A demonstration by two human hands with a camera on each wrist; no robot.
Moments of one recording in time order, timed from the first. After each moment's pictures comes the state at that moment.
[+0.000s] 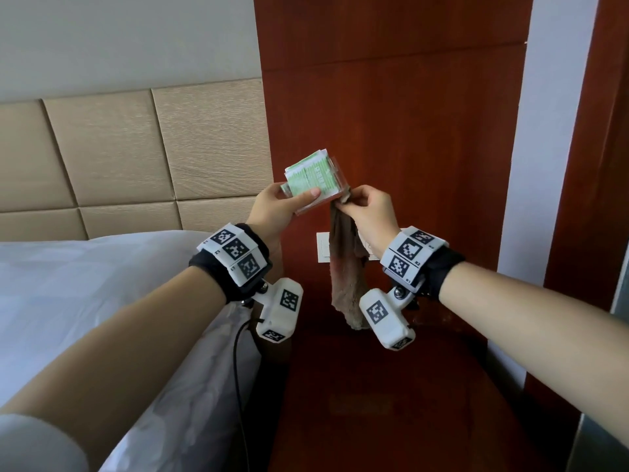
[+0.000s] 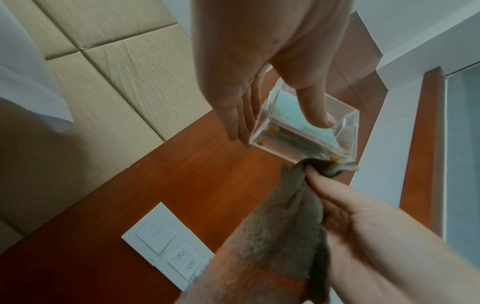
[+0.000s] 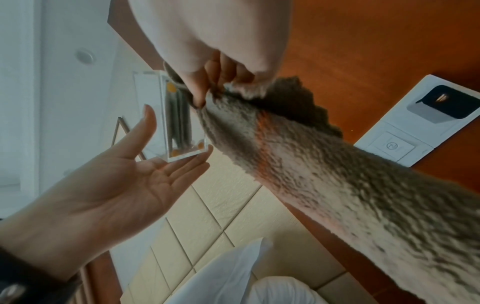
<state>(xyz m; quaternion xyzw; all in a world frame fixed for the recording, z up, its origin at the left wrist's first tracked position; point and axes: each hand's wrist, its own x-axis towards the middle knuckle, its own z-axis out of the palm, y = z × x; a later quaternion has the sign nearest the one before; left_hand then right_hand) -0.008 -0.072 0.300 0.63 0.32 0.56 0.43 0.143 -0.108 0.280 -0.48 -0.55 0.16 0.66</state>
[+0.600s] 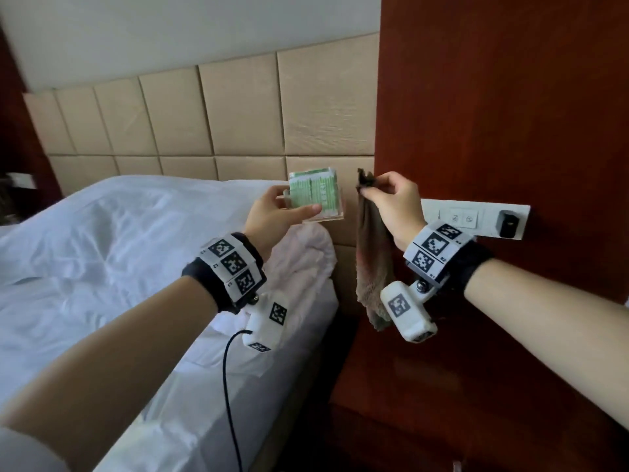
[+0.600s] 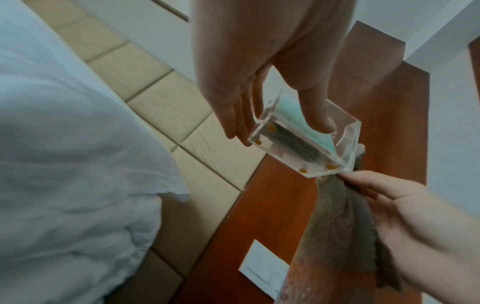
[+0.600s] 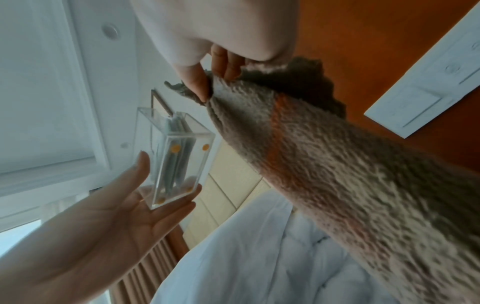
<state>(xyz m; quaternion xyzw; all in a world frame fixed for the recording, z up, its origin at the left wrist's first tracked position) -0.139 -0.168 0.246 0.57 0.47 0.60 0.31 0.047 -0.135 0.254 -0.42 -0.61 0.25 0.62</state>
